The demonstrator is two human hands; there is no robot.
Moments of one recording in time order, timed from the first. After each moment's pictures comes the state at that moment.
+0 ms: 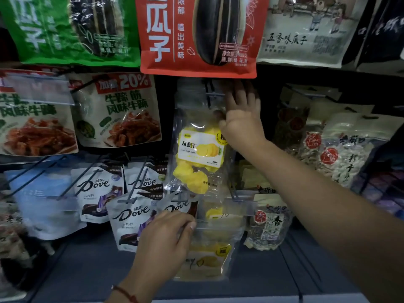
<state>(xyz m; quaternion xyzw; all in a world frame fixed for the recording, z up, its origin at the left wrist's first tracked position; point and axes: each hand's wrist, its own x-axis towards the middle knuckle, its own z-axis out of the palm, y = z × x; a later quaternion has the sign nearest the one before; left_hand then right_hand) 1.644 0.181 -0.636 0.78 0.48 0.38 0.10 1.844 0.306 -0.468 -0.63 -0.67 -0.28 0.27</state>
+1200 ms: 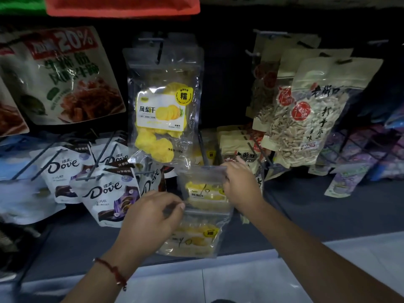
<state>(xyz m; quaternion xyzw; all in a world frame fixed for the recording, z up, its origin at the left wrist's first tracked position) 1.683 0.179 -0.650 0.81 0.46 0.32 0.15 1.931 0.225 -0.671 -0.64 -0.72 -0.03 0.27</state>
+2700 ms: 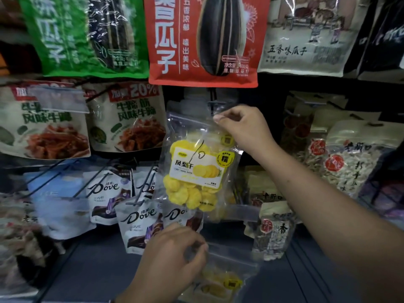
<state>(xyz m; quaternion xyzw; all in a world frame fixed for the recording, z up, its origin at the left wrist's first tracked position) 1.645 0.153 -0.620 0.82 0.43 0.37 0.08 1.841 0.272 -0.453 -0.49 -0.67 0.13 0.54</state>
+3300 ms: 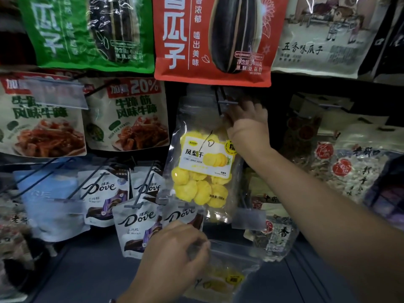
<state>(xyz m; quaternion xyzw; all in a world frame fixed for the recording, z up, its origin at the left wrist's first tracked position) 1.642 0.172 -0.623 0.81 0.43 0.38 0.10 1.840 0.322 -0.467 -0.62 -0.66 -0.30 0.30</state>
